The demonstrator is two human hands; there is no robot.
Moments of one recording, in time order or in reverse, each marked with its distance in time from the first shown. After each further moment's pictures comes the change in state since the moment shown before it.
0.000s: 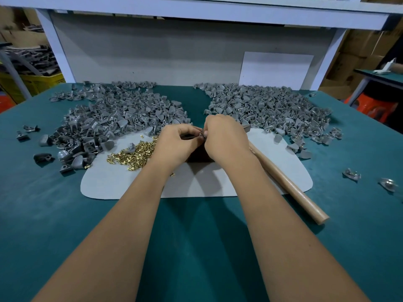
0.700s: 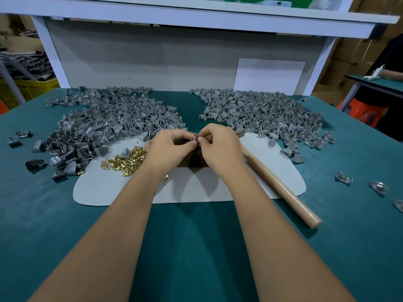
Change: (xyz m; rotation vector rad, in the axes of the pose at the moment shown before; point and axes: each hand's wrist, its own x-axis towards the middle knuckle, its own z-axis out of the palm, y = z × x) left_hand -0.001 0.001 -0.004 0.131 0.018 0.000; right_hand -0.006 0.012 0.020 0.414 0.106 0.141
